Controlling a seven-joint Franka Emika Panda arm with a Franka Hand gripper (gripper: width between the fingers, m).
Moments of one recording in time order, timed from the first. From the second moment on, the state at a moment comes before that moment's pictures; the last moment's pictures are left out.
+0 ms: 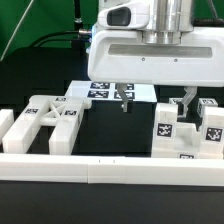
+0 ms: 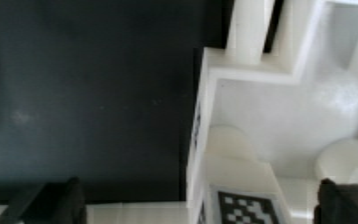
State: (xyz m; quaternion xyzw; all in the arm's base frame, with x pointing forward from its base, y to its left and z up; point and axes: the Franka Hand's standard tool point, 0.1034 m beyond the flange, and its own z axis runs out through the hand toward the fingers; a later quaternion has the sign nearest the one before) arm 0.595 0.033 0.067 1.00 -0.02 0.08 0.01
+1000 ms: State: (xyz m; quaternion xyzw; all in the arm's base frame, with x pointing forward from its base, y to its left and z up) arm 0.586 0.037 0.026 1.00 -0.02 0.08 0.02
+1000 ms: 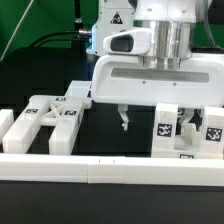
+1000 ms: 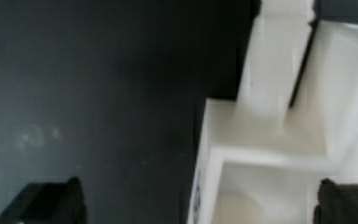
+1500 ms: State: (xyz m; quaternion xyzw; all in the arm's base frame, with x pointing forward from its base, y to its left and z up) arm 0.584 0.039 0.007 0.99 -0.02 0.10 0.03
